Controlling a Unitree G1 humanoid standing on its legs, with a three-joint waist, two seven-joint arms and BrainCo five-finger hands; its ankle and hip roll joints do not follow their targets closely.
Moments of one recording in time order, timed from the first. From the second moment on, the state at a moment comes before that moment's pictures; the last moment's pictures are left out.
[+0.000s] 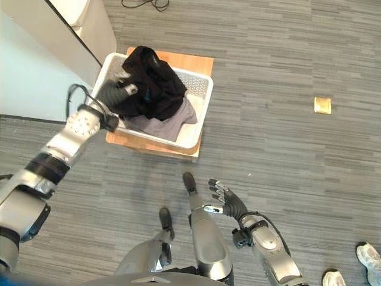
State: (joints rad) left arm -0.80 0.66 -0.59 0.43 -0.37 -0.14 0.05; right arm 0.24 -0.49 0.28 0.00 0.33 -0.06 0.20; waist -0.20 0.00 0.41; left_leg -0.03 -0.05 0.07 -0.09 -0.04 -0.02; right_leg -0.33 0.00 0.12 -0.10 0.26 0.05
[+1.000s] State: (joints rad) left arm -1.07 0.61 -0.66 0.59 -0.33 -0.12 0.06; right arm 0.23 -0.49 0.28 -0.02 0.32 -0.07 0.20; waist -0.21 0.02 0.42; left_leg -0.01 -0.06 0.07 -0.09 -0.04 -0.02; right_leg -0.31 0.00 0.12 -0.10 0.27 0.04
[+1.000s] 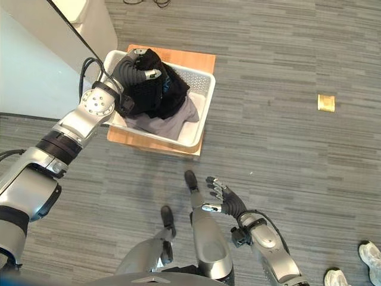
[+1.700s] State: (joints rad) left arm -0.77 0.82 -0.52 0.19 -0.36 -0.14 -0.01; right arm 0.20 -0.49 0.24 0.02 0.28 -0.05 0.21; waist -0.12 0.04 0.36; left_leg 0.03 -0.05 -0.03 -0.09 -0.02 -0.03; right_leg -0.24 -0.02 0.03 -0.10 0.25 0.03
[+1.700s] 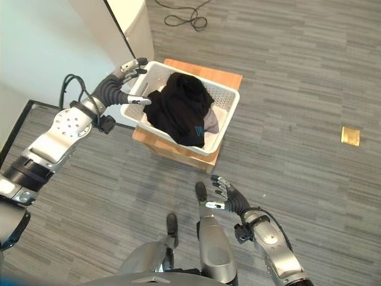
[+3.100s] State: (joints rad) left arm 0.12 0.29 0.08 0.00 -0.53 -0.17 0.15; right arm 0.20 -0.38 0.04 -0.02 0.28 -0.09 0.05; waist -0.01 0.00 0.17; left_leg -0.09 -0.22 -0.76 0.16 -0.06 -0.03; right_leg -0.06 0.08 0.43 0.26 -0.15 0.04
